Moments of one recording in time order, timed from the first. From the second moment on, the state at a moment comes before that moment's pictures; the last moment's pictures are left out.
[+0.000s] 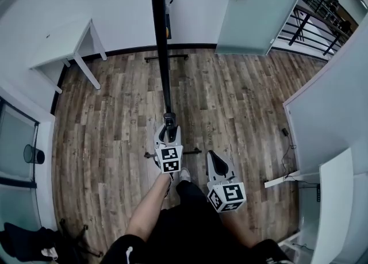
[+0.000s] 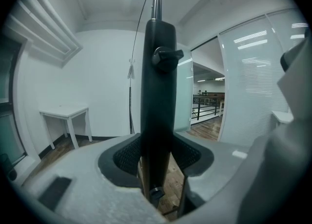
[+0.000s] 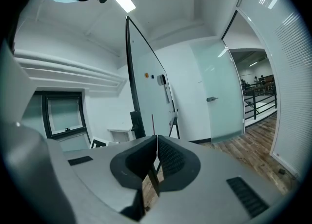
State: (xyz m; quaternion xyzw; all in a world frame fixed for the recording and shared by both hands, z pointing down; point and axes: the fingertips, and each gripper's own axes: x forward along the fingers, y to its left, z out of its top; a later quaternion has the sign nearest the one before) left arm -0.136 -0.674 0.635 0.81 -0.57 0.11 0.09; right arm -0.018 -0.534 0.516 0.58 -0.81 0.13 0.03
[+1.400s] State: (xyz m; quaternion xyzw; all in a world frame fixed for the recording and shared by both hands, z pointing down) left arm -0.092 -0.550 0.631 0.81 -0.57 0.11 0.09; right arm 0.048 -0.345 0.508 0.59 -0.79 0.14 0.03
